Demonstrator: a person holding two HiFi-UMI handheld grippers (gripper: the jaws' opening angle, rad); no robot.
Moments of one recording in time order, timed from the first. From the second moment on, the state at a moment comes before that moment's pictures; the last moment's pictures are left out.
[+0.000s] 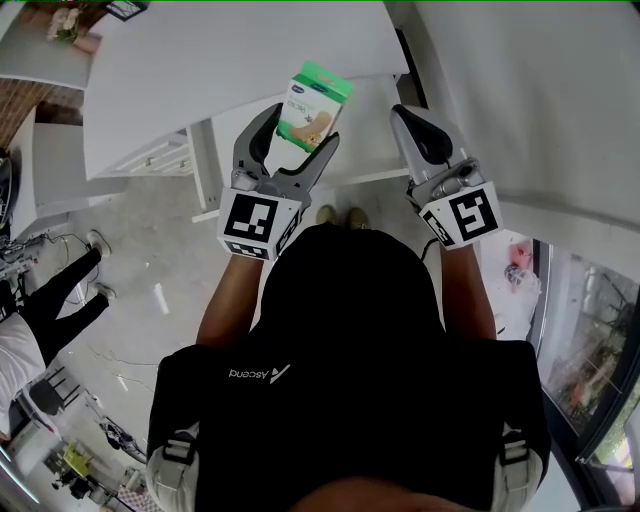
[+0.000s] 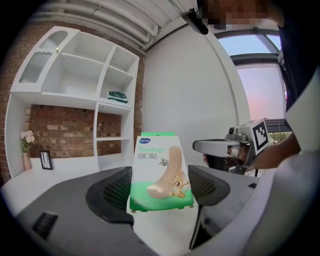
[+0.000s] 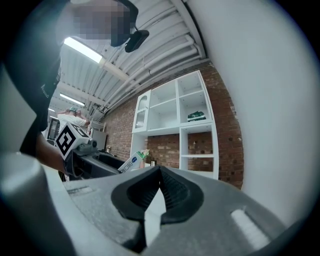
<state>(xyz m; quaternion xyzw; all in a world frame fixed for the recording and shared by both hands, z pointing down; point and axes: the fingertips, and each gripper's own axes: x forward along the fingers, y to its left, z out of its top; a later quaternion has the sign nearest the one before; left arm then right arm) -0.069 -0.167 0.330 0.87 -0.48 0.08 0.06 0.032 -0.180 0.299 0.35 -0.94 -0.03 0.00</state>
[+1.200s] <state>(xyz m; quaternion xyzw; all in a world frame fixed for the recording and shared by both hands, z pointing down) -0.076 -0.150 0.303 0.86 -0.51 0.05 0.04 0.018 -0.152 0.292 0.33 -0.94 -0.04 -0.01</state>
